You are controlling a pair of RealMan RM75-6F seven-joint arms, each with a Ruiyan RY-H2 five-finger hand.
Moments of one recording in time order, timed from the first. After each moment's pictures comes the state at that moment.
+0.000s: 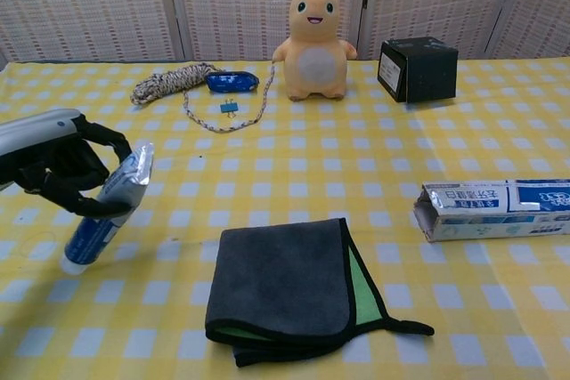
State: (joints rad) left arm -0.45 -1.40 -0.13 -1.79 1.21 1.04 -0.05; right arm 0.21 -1.11 0.05 -1.61 -1.44 1.20 -0.08
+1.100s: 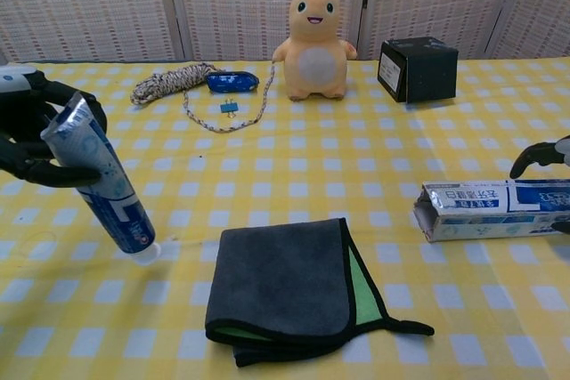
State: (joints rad) left arm -0.44 -1.19 -0.11 -1.95 1.33 1.02 -0.29; right arm 0.42 -1.38 0.09 -1.50 -1.12 0.98 -0.42
